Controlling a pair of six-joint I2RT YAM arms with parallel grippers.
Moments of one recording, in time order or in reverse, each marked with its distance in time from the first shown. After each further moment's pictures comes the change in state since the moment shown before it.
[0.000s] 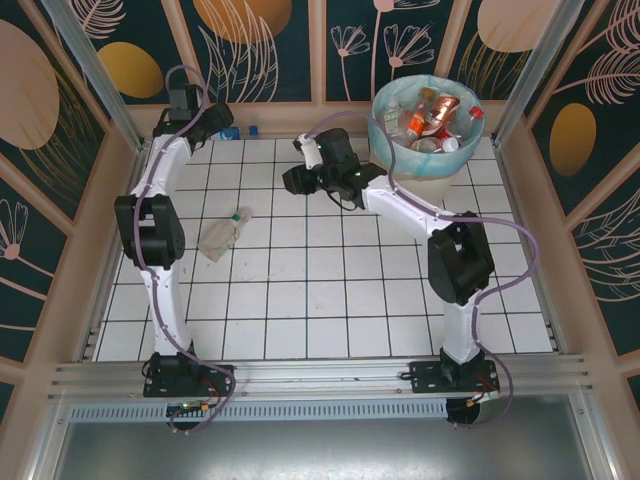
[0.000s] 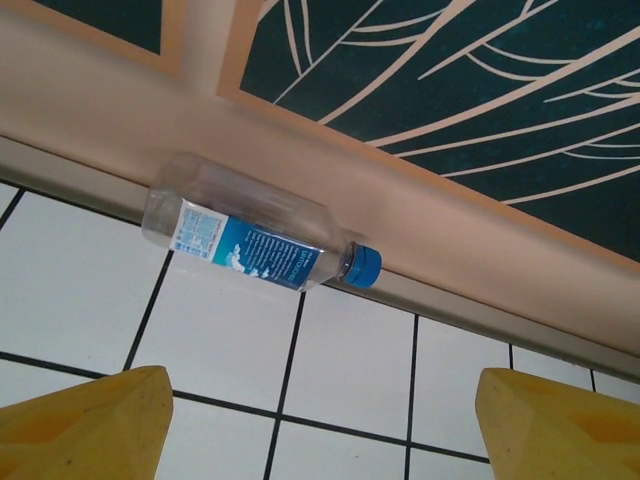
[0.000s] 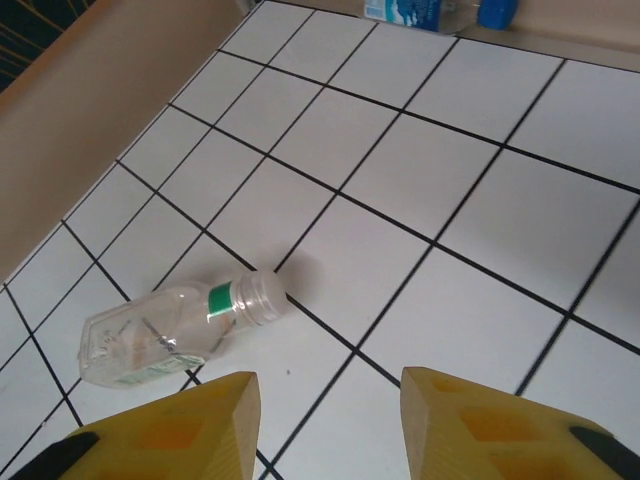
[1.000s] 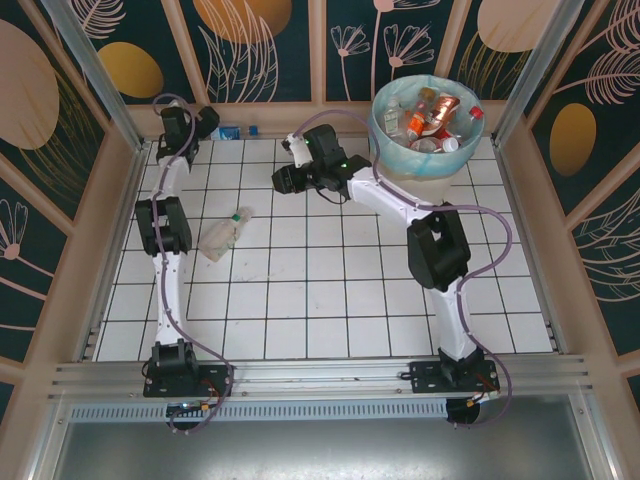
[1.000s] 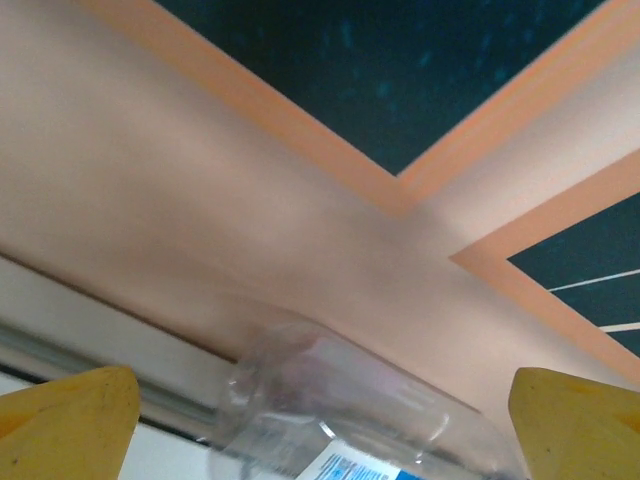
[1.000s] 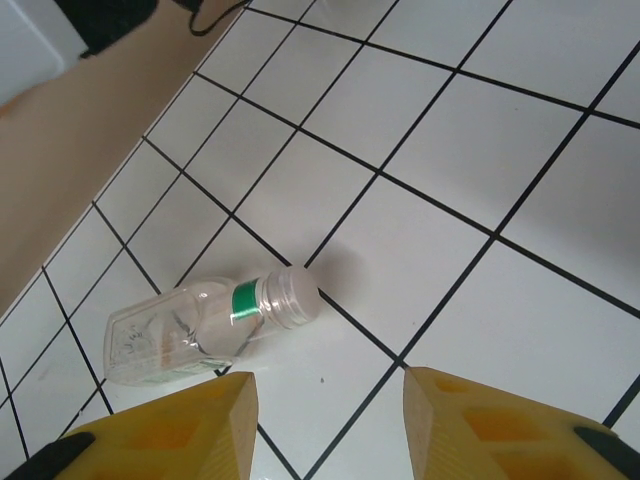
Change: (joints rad) left arm 0.128 0.588 0.447 0.390 0.144 -0.204; right arm -0.004 0.175 0.193 -0.100 -0.107 0.027
